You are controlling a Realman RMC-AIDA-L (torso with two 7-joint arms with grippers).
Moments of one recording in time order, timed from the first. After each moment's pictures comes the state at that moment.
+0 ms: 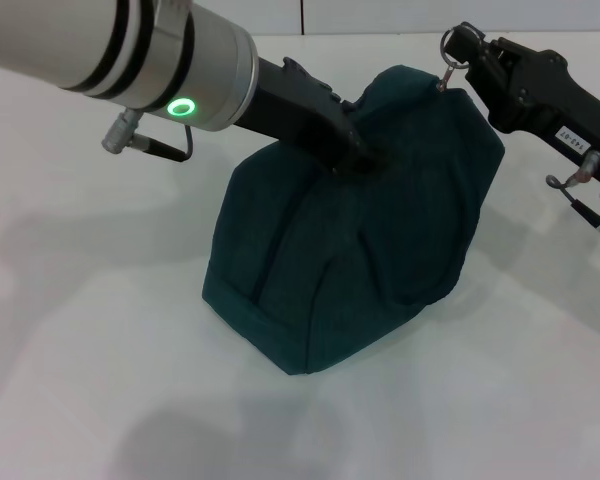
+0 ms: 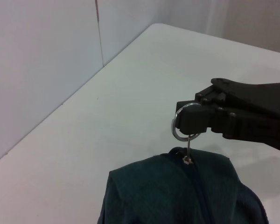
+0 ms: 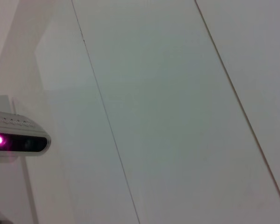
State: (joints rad) left arm -0.57 -2.09 1.54 1.70 2.36 1.42 -2.62; right arm 0.50 2.03 -1.65 -0.40 -0.43 -1.37 0.95
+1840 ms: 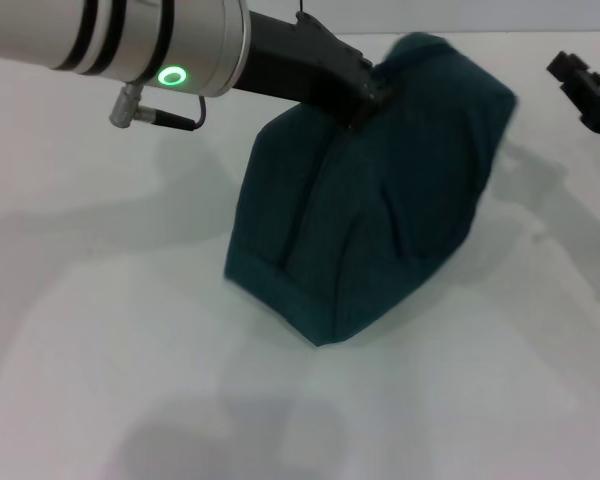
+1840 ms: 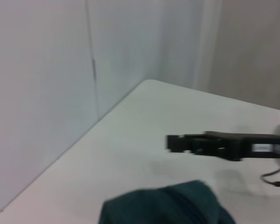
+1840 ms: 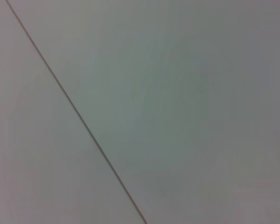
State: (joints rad) left arm -0.55 -2.09 1.47 1.64 2.19 1.31 -2.46; right arm 0.45 2.01 -1.59 -0.29 -0.28 -1.20 1.07
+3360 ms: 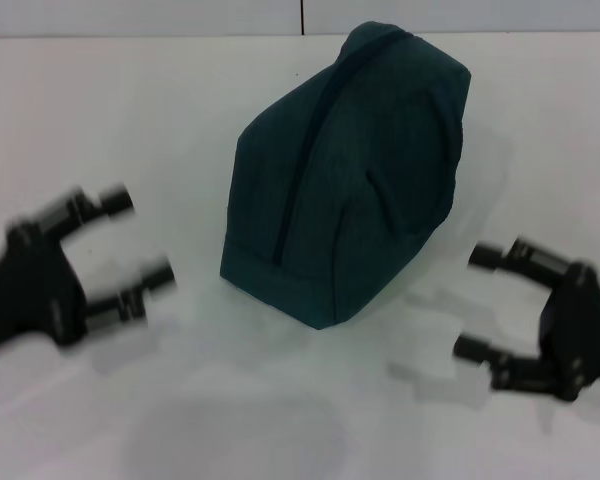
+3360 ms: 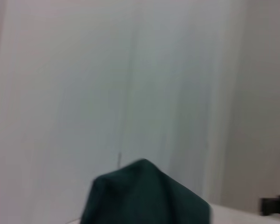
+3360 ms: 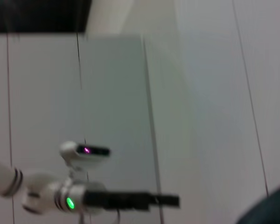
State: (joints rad) left arm -0.06 -2.08 0.91 0.86 1.45 1.75 -1.15; right arm 0.35 1.94 -1.59 -0.31 -0.91 -1.73 0.74
